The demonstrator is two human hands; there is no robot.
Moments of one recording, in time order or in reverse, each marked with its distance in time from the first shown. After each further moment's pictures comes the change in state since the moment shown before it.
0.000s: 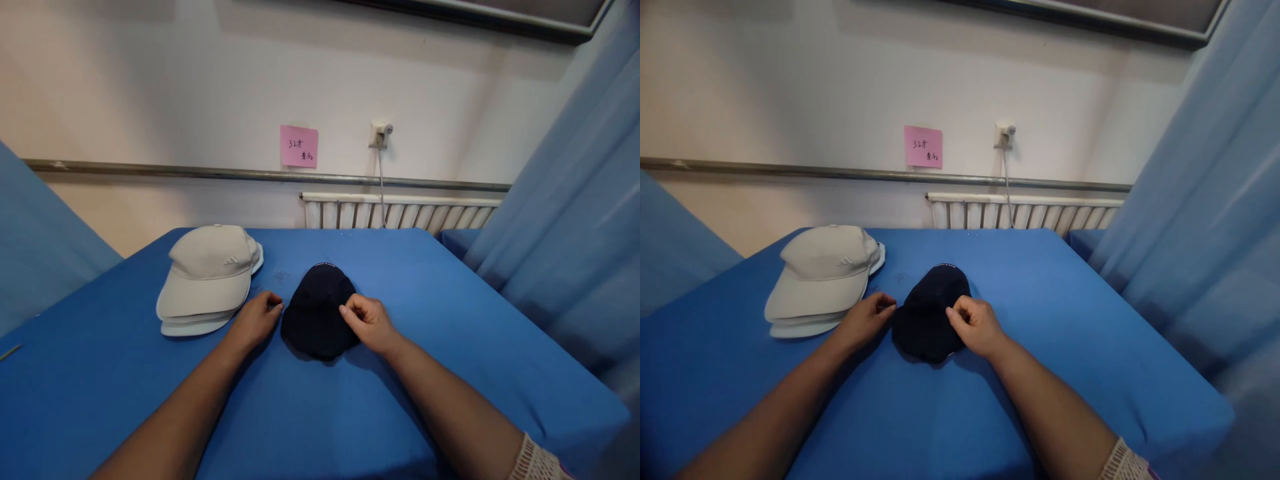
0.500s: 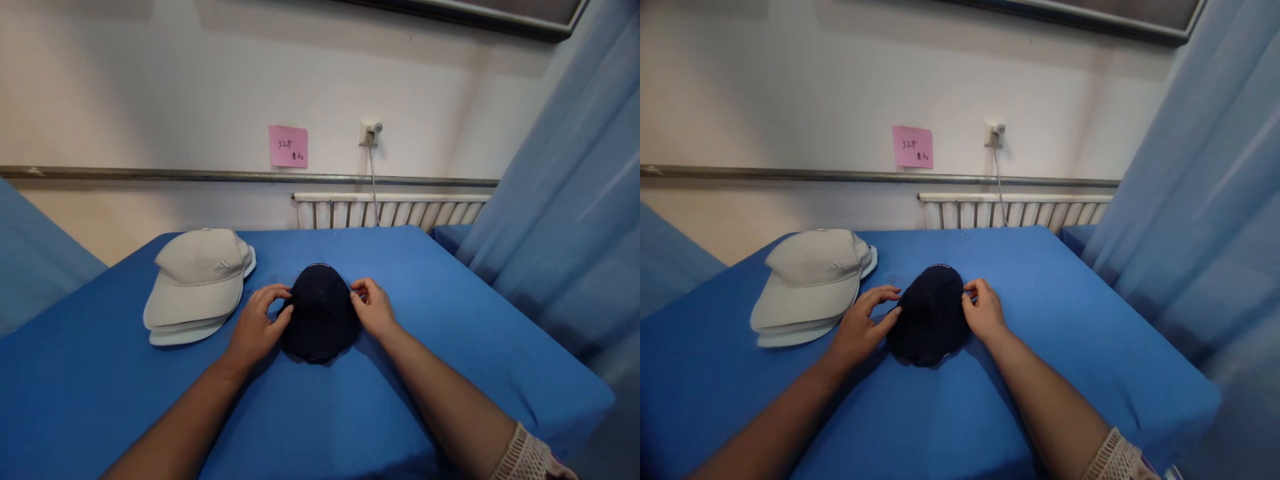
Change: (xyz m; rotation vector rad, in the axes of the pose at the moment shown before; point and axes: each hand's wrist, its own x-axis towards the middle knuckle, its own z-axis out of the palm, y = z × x) left_hand -0.020 0.023 0.009 0.188 0.174 0.567; right_hand 0.015 0.027 -0.006 -0.115 0.271 0.231
